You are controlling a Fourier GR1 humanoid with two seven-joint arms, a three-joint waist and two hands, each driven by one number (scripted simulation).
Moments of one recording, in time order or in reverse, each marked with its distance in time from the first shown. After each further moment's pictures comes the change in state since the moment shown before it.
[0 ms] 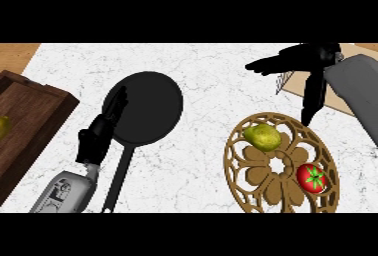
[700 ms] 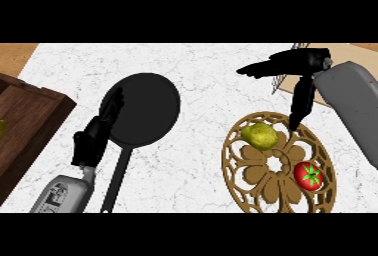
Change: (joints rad) left arm 0.035 -0.025 0.052 -0.040 -0.054 -0.036 0.028; right arm 0.059 0.061 -0.099 -0.110 0.100 0.004 0.067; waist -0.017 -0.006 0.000
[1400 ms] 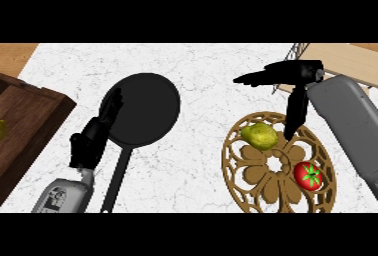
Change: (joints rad) left arm 0.027 -0.037 0.043 -0.048 -0.049 -0.033 0.030; right arm 0.095 0.063 -0.094 -0.110 0.066 0.022 0.092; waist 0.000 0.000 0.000
